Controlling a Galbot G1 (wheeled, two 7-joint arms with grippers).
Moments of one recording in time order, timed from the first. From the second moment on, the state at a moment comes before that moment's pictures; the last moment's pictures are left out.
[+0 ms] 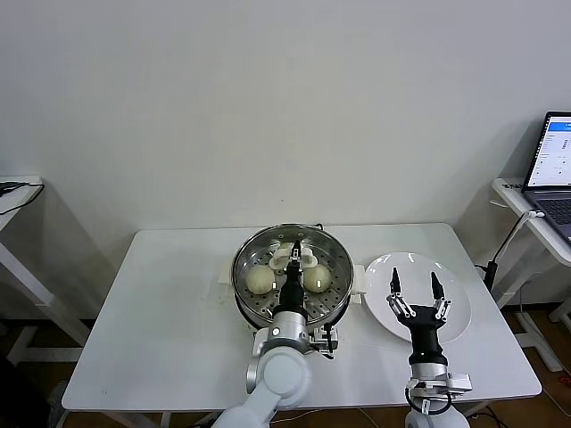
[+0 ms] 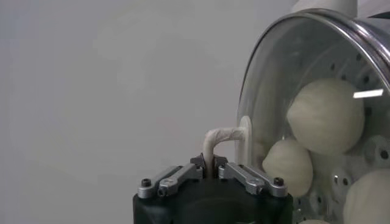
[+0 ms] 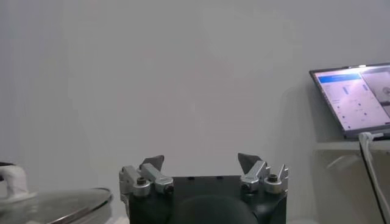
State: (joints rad) left arm 1.01 -1.49 0.17 -1.79 1.57 0.60 0.21; right arm -1.46 1.36 0.54 1.85 0.32 0.40 0.09
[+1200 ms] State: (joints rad) left arm 1.12 -1.41 0.14 -1.92 1.61 0.54 0.18; right arm -1.44 1.35 0.52 1.83 0.31 0.41 0.09
